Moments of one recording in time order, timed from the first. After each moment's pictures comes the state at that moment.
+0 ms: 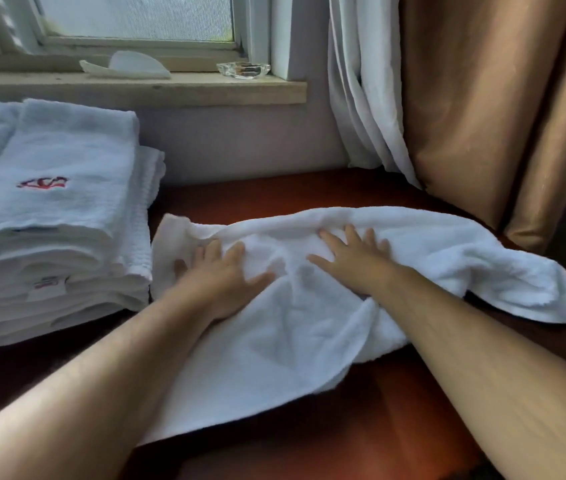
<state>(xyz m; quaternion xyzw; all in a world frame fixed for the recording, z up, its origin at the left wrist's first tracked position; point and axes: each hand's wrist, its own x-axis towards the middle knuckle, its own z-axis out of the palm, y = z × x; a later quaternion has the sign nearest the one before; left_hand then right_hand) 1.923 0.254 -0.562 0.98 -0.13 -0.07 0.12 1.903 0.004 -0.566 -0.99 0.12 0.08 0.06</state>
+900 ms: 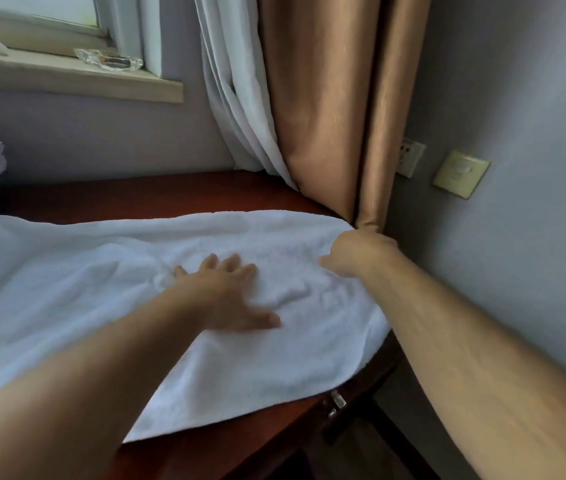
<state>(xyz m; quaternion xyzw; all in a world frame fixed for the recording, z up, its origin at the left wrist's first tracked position) 1.861 0.120 -0.548 0.91 -0.38 -0.17 0.01 1.781 -0.090 -0.483 -0.91 0.38 0.17 -0.05</state>
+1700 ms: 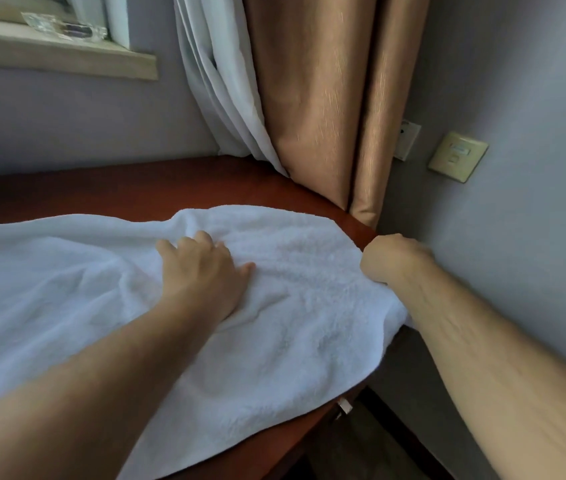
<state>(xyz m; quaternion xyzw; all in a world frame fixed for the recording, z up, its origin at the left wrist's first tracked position) 1.868 0.099 -0.557 0.96 -0.27 0.11 -0.02 1.758 -0.133 -0.509 -0.87 0.48 0.10 -0.08</state>
